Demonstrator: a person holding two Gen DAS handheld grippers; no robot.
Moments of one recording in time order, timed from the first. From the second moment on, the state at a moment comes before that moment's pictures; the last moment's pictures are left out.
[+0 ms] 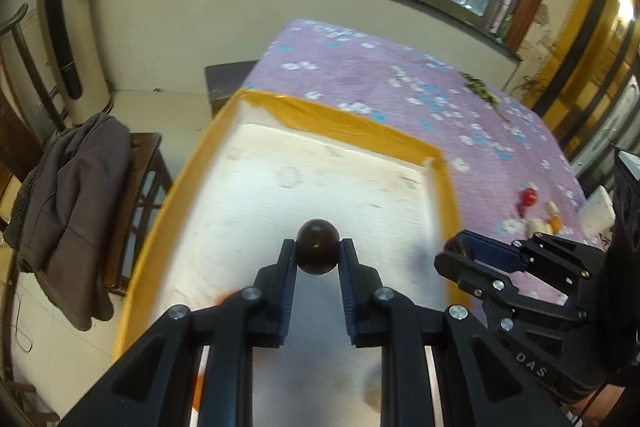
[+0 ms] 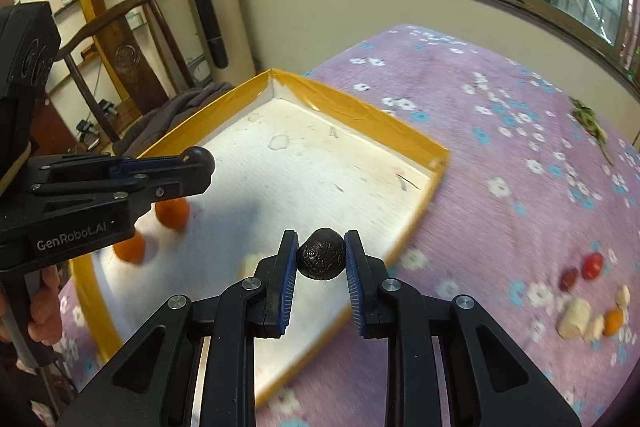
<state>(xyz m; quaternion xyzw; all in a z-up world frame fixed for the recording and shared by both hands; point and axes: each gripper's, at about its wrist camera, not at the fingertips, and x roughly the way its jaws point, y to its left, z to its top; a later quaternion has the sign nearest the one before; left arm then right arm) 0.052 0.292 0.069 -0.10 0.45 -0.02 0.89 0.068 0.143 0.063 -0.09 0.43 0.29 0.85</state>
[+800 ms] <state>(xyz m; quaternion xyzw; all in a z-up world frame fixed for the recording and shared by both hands) 0.087 0.317 0.028 -0.10 0.50 0.01 0.86 0.096 0.167 0.026 -0.11 0.47 0.27 0.83</state>
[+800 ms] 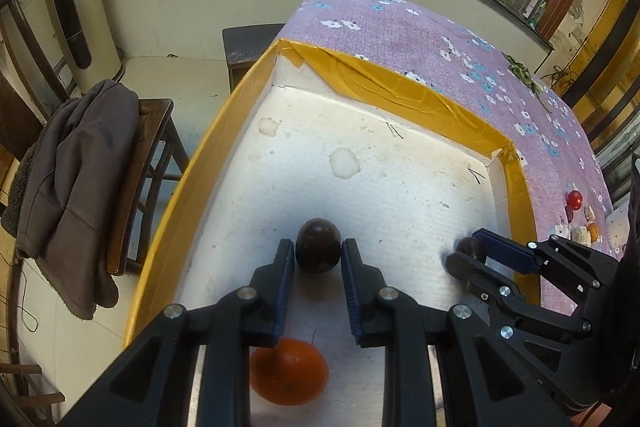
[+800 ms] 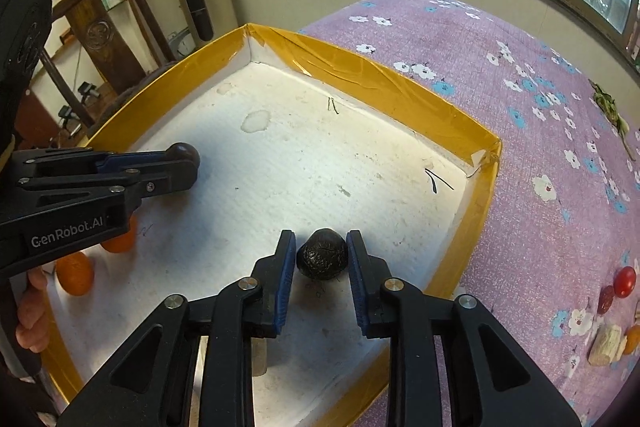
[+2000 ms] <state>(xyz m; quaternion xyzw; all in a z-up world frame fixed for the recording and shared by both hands) 0.001 0.139 0.084 -0.01 0.43 -0.02 0.90 -0.049 -0.058 0.083 -0.06 0.41 0.11 0.90</state>
